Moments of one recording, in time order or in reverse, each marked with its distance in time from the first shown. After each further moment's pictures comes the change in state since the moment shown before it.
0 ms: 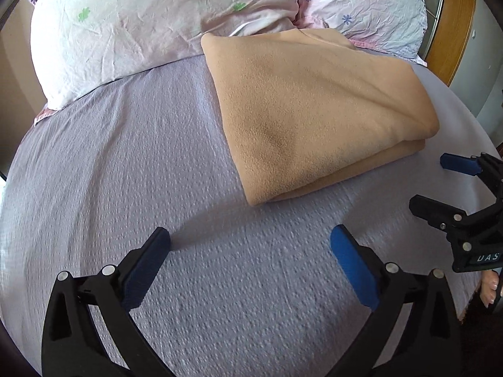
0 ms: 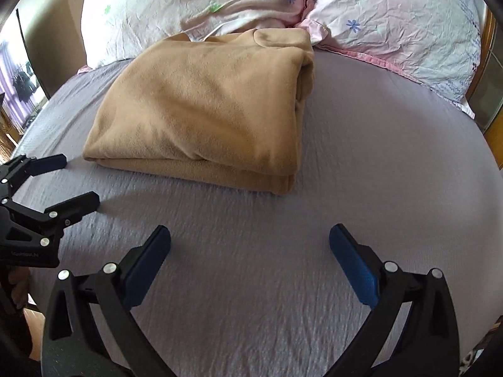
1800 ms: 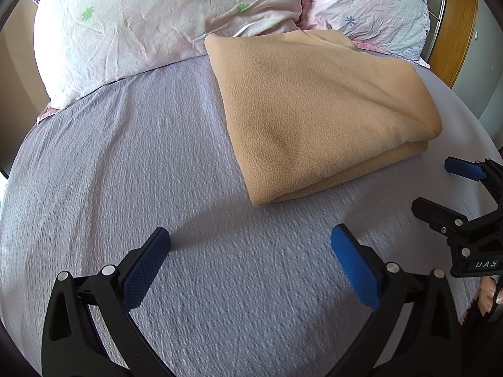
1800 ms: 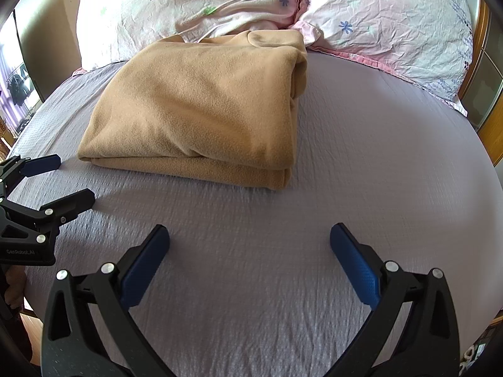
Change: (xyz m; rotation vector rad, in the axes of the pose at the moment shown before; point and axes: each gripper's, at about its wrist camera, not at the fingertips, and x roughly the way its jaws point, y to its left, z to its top) left arm -0.001 0.001 0.001 -0.011 -0.002 0.009; right arm -0.005 -0.004 -0.004 0.017 -0.019 -0.006
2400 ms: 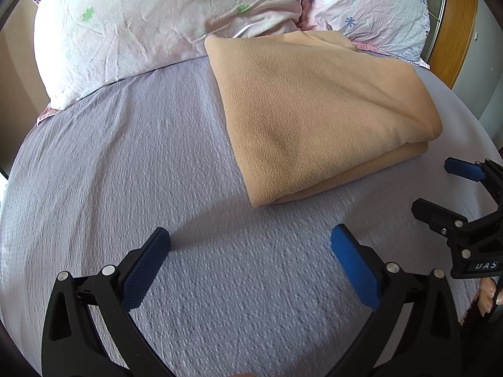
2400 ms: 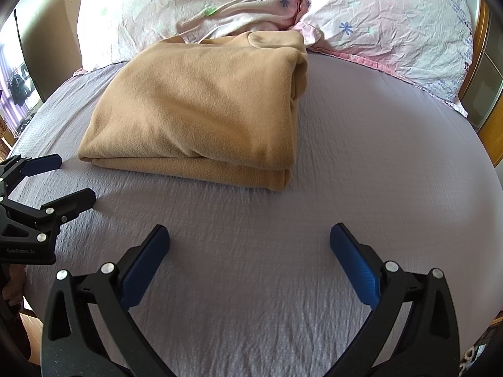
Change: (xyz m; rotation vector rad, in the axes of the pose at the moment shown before) left arm 0.000 -0.001 0.001 0.002 -0.004 0.000; right arm 0.000 0.000 0.000 0.000 0.000 0.000
